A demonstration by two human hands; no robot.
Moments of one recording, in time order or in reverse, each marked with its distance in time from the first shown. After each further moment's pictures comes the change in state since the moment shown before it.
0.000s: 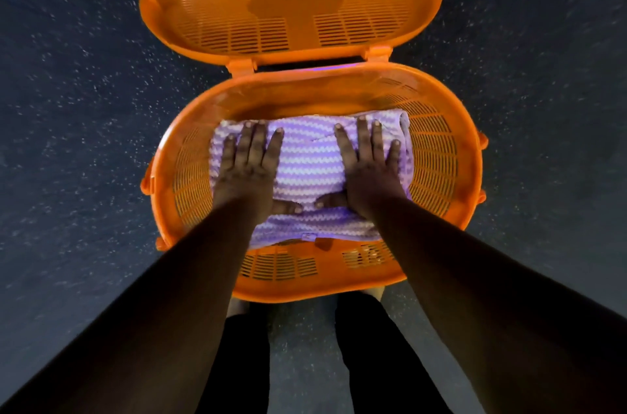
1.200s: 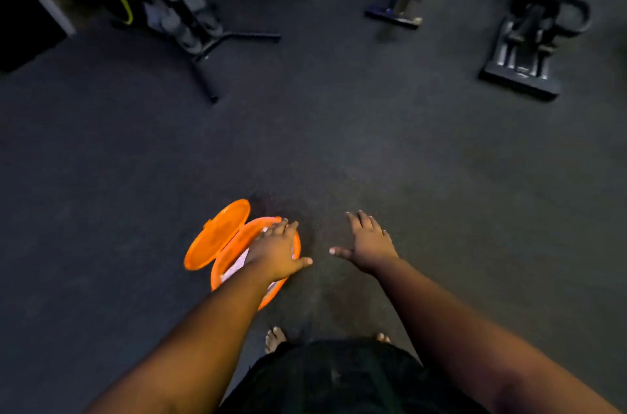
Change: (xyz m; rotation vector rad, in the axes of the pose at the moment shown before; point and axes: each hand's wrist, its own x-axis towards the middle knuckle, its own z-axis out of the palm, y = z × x) left_hand -0.529 0.257 -0.524 0.268 -0.015 0.636; right_hand -0.751 -0.072 -0.323 0.700 0.429 0.674
